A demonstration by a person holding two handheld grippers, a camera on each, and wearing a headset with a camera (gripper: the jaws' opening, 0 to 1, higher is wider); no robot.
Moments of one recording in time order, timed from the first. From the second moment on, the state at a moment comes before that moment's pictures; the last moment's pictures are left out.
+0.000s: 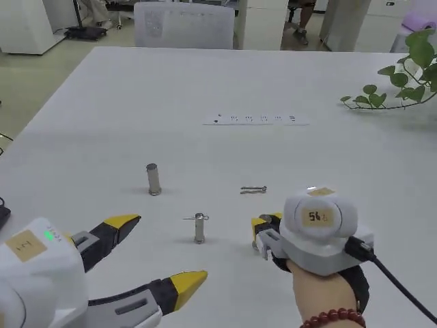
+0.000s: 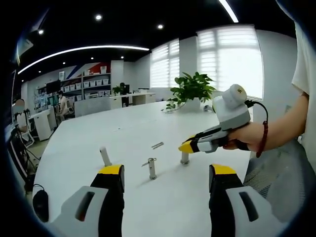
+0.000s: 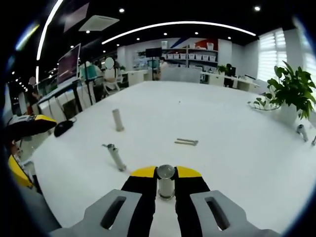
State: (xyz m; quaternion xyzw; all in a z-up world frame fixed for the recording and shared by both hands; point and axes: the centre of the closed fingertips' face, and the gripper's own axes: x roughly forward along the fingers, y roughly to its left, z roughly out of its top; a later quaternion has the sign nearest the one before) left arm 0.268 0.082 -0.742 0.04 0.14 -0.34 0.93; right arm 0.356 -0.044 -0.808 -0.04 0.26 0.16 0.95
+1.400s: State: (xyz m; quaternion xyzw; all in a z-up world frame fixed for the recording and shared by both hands) left arm 0.265 0.080 -0.742 0.05 0.15 -0.34 0.93; right arm 0.344 -0.042 -0.816 0.01 0.25 0.17 0.95
